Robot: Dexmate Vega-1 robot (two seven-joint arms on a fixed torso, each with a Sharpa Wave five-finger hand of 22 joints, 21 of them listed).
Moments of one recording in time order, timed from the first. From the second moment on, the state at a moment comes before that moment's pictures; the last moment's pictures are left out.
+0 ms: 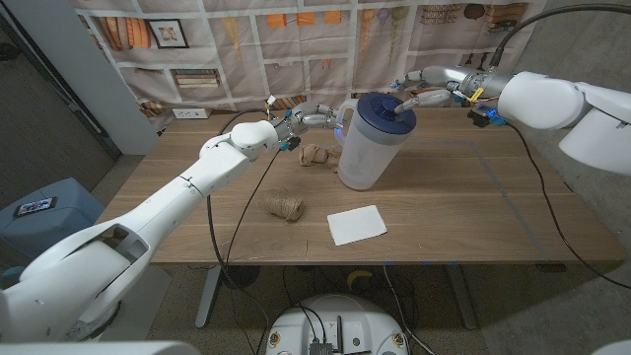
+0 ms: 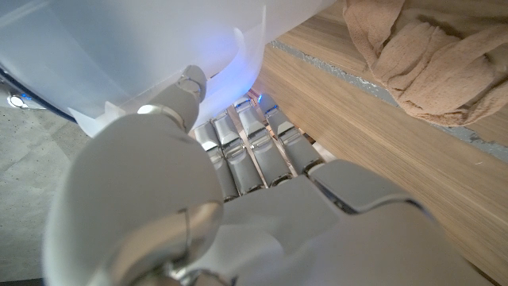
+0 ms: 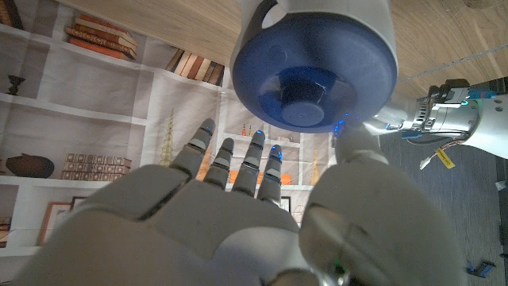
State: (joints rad) left arm 0.51 0.58 0.63 -1.59 -0.34 0.15 -0.15; left_hand 1.06 0.06 0.54 -0.19 0.17 0.98 -0.08 0.19 0.18 0.96 -0.18 0.20 0.18 0.92 -0.12 0.18 0.17 0.57 -0.05 0.20 0.17; right arm -0.81 -1.30 -0.23 -2.31 0.00 -0.36 0.27; right_hand 0.74 -0.02 0.40 -0.18 0.26 0.25 -0.13 0.22 0.19 0.36 -0.10 0.22 0.21 0.10 0.02 0.22 0.23 0.24 0.14 0.17 0.16
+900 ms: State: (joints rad) left arm 0.52 0.59 0.63 -1.62 -0.34 0.16 -0.14; left_hand 1.06 0.06 0.54 -0.19 0.17 0.98 -0.08 0.19 0.18 0.97 -0.18 0.19 0.18 0.92 -0.13 0.17 0.17 0.57 -0.05 0.20 0.17; right arm -0.64 -1.26 -0.36 -2.31 -0.11 -0.38 0.44; right_hand 0.79 -0.03 0.41 -0.18 0.25 0.32 -0.16 0.25 0.20 0.42 -0.14 0.23 0.22 0.13 -0.01 0.25 0.23 0.23 0.15 0.18 0.16
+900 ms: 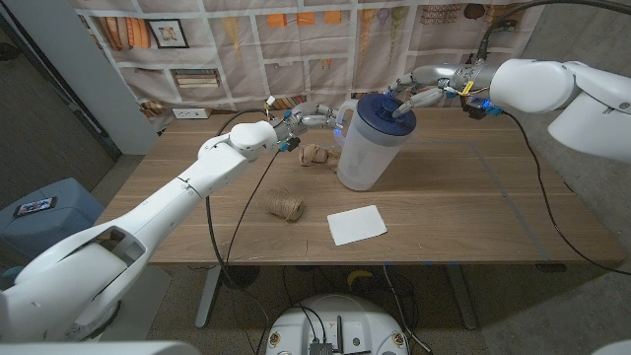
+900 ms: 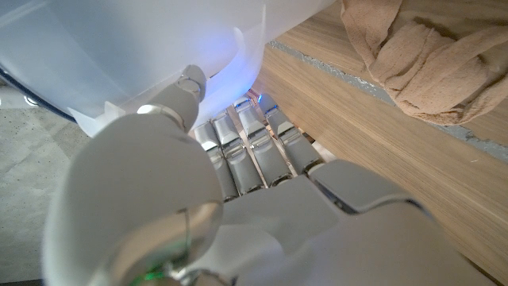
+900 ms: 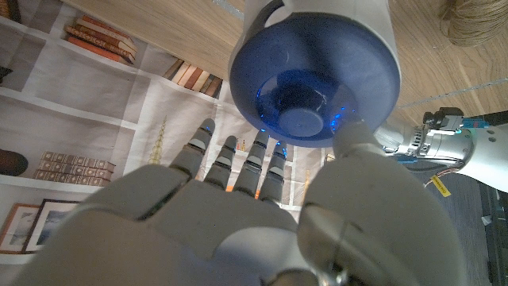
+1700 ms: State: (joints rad) left arm 0.52 0.59 0.63 -1.61 -0.35 0.16 -0.15; left_hand 1.06 0.06 0.54 -0.19 0.17 0.98 -0.08 0.20 0.19 0.97 -0.18 0.19 0.18 0.93 -0.13 0.18 0.17 0.57 -0.05 0.20 0.17; right arm -0.63 -1.22 -0.40 -2.32 -0.22 -0.40 0.45; right_hand 0.86 -0.06 0.41 -0.18 0.19 0.39 -0.19 0.29 0.21 0.51 -0.19 0.24 0.23 0.20 -0.04 0.29 0.24 0.28 0.11 0.19 0.16
